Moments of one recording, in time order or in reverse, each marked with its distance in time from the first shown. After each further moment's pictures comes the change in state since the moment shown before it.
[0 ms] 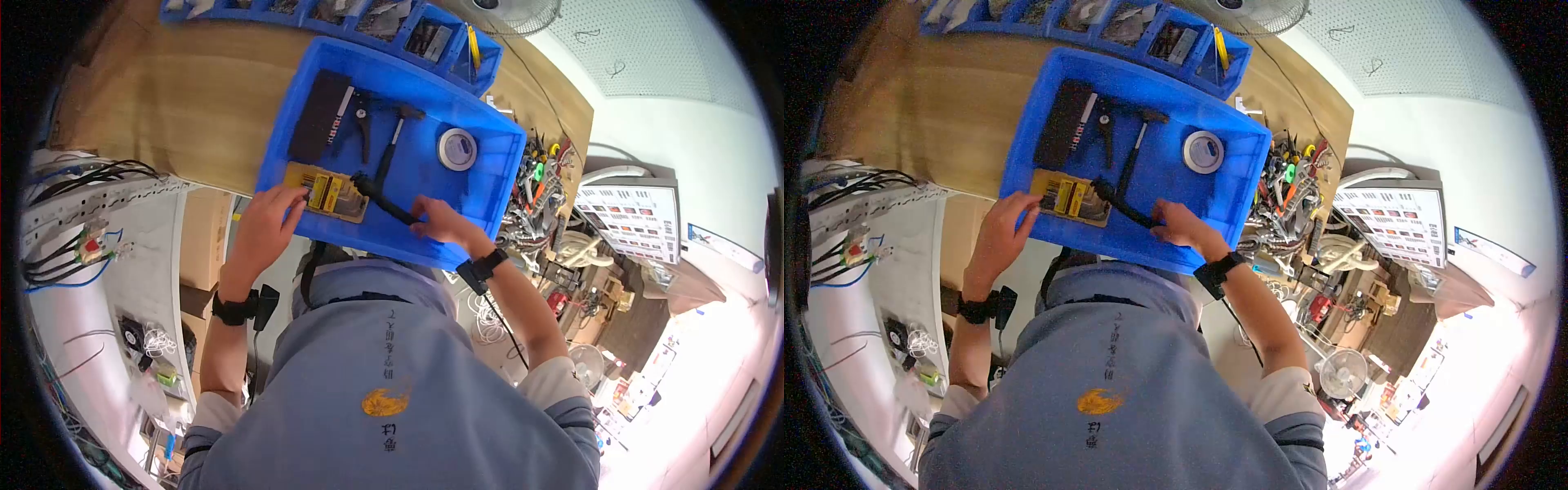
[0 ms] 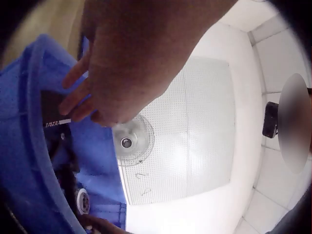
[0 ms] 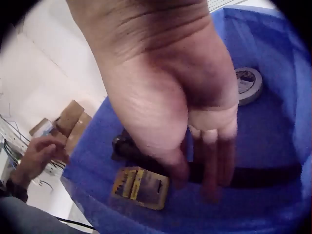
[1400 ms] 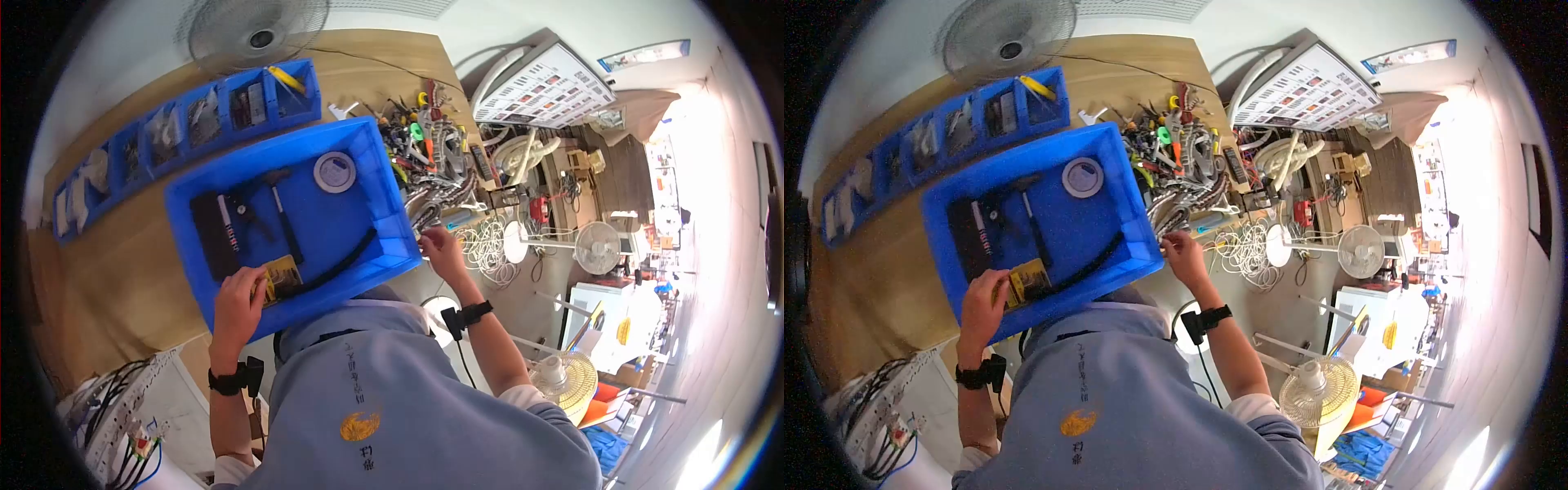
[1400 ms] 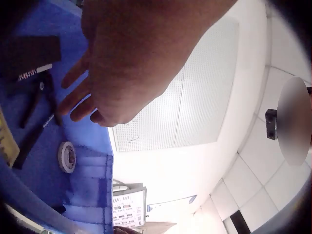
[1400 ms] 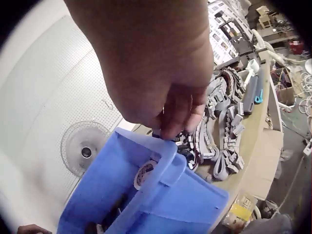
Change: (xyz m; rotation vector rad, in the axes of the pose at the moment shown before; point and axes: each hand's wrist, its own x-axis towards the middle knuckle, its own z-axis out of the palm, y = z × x) left_hand 0.080 0.039 0.018 -0.035 -0.328 0.319; right_hand -0.160 0.066 0.065 0.553 1.170 0.364
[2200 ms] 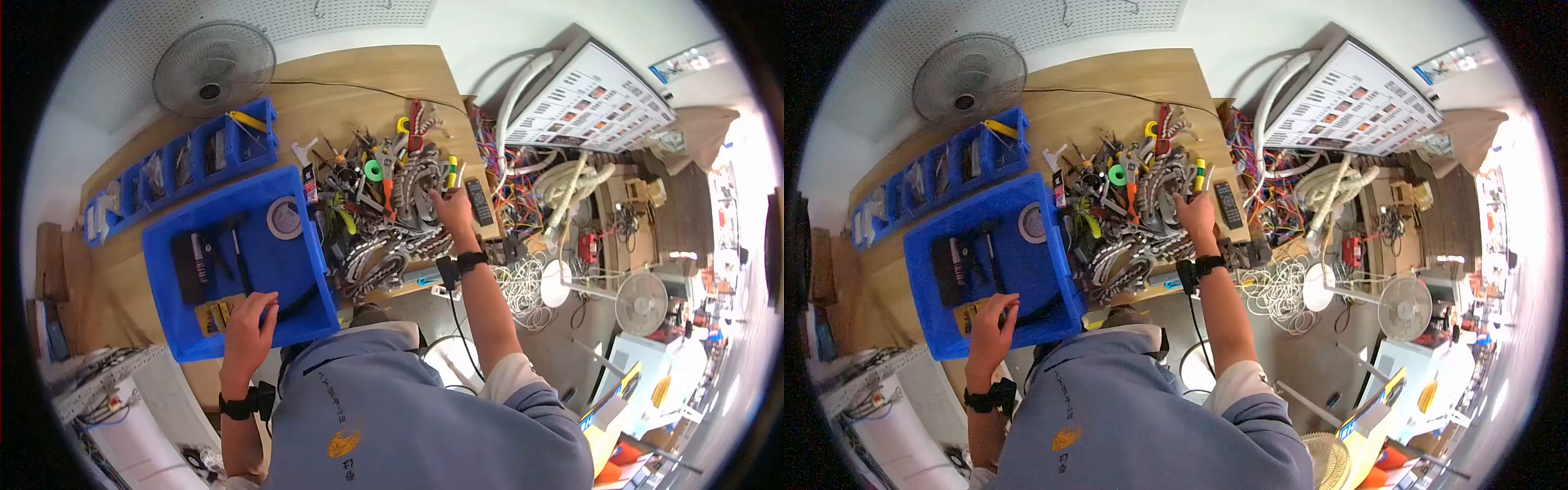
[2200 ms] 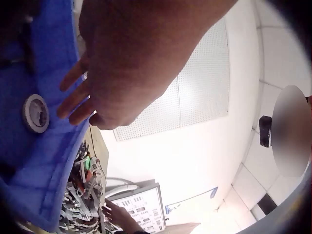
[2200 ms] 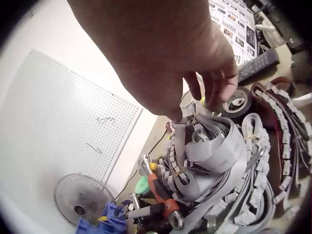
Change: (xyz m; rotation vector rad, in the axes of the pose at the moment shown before) left_hand 0.107 0.200 0.130 0.095 0.045 -0.119; right_hand 0.286 0.106 -0.121 -0.242 0.181 0.039
